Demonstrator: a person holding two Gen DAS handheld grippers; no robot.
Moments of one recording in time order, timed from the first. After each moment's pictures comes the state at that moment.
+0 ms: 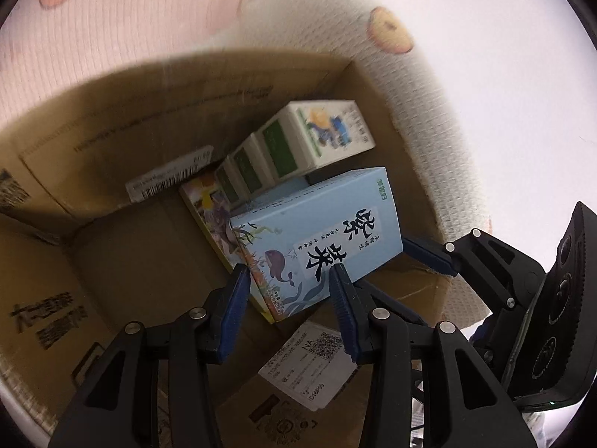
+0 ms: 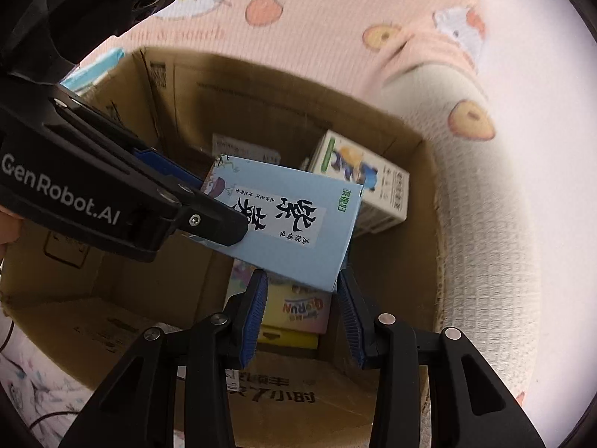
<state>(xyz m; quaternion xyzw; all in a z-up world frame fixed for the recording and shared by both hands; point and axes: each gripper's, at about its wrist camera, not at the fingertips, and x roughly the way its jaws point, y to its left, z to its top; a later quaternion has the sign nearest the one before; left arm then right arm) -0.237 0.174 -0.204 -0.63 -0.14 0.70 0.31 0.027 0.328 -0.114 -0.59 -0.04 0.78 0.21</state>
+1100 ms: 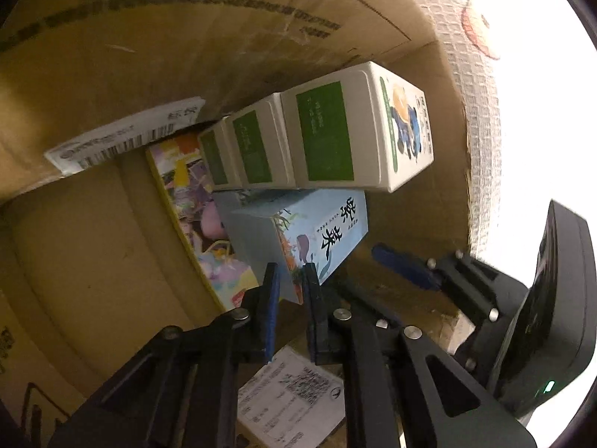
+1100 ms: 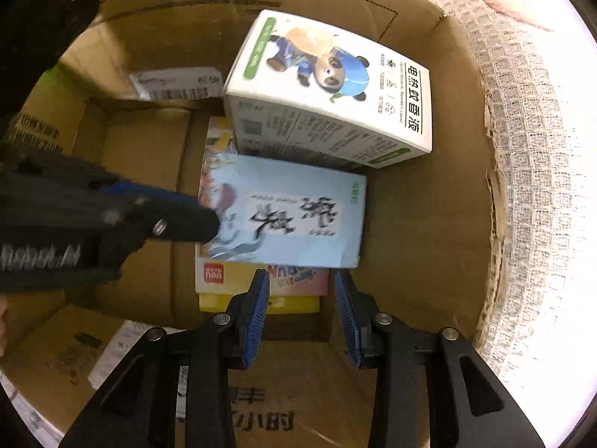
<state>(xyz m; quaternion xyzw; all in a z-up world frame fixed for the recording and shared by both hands) -0.260 0.193 -0.272 -0.69 -0.23 0.62 0.29 0.010 0.389 -0.171 -0.70 0.07 0.67 0.23</state>
